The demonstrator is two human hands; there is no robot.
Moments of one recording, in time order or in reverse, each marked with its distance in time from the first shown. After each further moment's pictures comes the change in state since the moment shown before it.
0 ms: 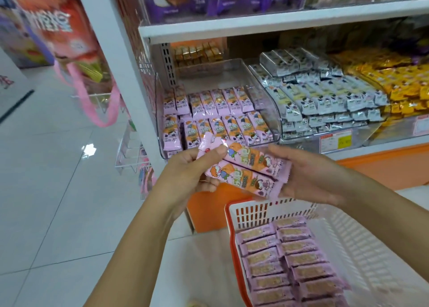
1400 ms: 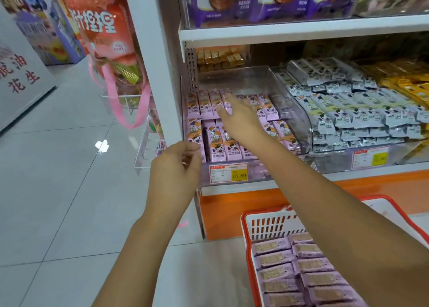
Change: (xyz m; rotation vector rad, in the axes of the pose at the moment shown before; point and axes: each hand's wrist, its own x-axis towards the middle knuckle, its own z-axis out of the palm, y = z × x) left_hand 0.014 -0.012 -0.050 0.709 0.536 0.495; right_hand 0.192 -0.042 0.037 -1.184 0.756 -0.362
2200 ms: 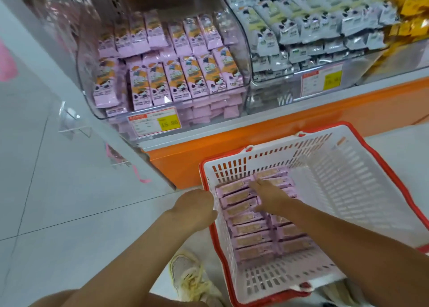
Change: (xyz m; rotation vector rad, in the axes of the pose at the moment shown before) left_hand -0.111 -0.038 0.143 0.751 -1.272 0.091; right_hand -0.219 0.304 0.077 -0.420 -0.798 0.161
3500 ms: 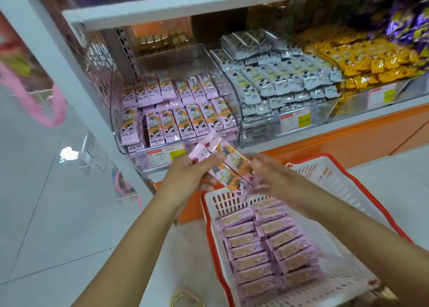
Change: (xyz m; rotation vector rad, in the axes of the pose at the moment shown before) left_hand -0.068 0.013 -0.112 -1.464 0.484 0.146; right_hand -0.163 -0.095 -0.178 1.291 0.236 -0.256
